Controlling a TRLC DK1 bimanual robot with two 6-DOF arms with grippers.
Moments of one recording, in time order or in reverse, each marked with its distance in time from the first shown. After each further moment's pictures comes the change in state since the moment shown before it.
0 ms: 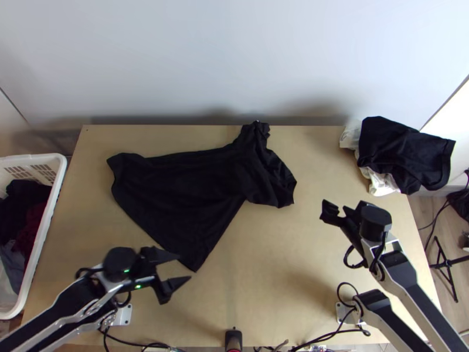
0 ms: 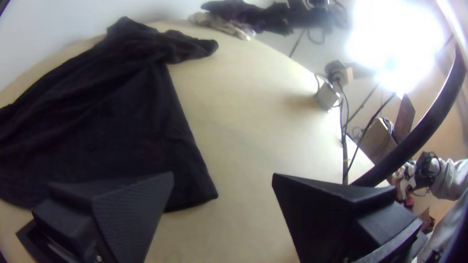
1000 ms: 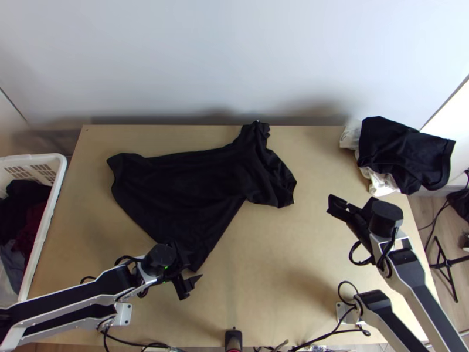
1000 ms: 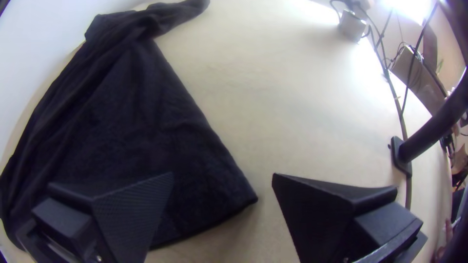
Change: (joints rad) left arm -0.178 0.518 0.043 0.277 -0.266 0.225; right arm -0.071 -0.003 0.085 -0.080 -0.069 0.090
